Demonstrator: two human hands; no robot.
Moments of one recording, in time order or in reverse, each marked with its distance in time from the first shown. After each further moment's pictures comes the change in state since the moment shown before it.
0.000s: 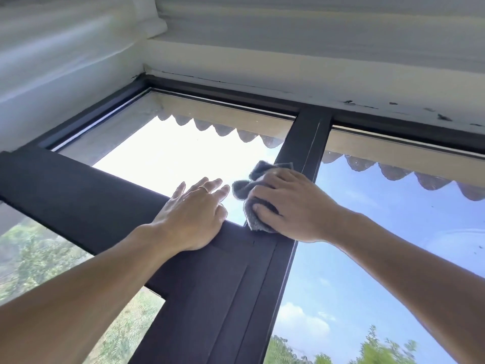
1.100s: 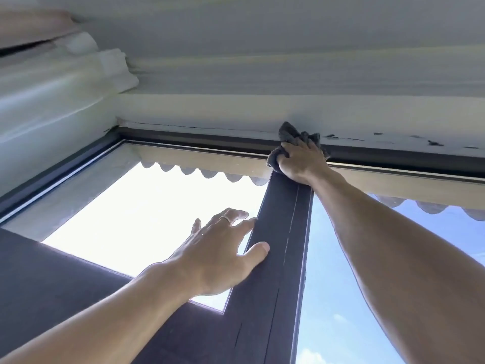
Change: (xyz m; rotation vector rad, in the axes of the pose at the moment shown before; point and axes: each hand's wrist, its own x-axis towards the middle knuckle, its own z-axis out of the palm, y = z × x) left_hand 0.070 0.044 -0.008 -0.126 -0.029 0.144; right_hand 0.121 0.164 0.000 0.210 0.063 0.765
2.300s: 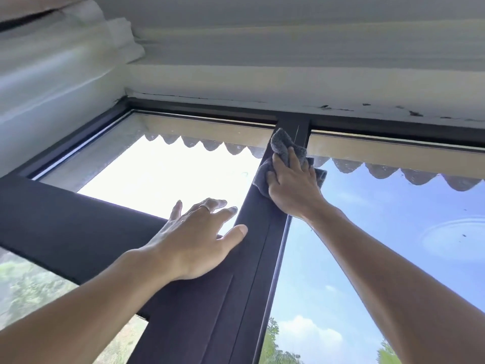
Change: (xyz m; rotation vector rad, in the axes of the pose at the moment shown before) left_hand -0.084 -0.001 0.005 0.062 -0.055 -0.077; right_hand -0.161 -0.024 0.017 0.091 -0.047 -0.015
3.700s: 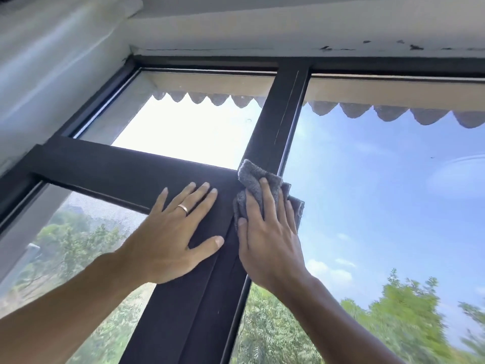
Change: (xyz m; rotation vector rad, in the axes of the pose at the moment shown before) left_hand -0.125 -0.023 0.018 0.249 -0.014 0.099; right_hand -0.223 -0.051 0.039 0.050 0.006 -0.162
